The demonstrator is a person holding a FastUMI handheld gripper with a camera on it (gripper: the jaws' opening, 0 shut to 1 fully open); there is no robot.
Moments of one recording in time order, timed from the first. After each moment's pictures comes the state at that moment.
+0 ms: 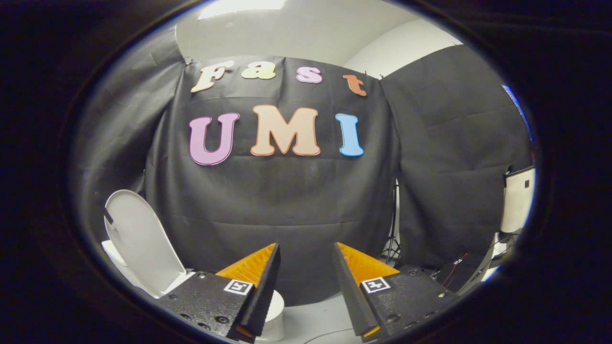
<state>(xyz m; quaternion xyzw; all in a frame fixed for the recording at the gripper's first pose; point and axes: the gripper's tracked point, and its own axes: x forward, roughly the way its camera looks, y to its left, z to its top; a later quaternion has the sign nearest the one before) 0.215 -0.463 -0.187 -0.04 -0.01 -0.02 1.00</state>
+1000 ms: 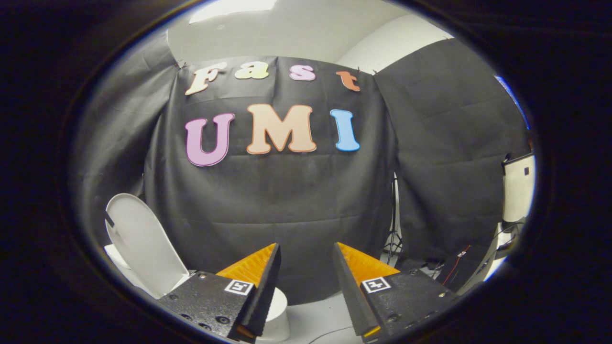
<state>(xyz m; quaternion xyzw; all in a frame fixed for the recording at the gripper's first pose) 0.213 -0.470 -0.203 -0.02 0.00 -0.02 1.00</state>
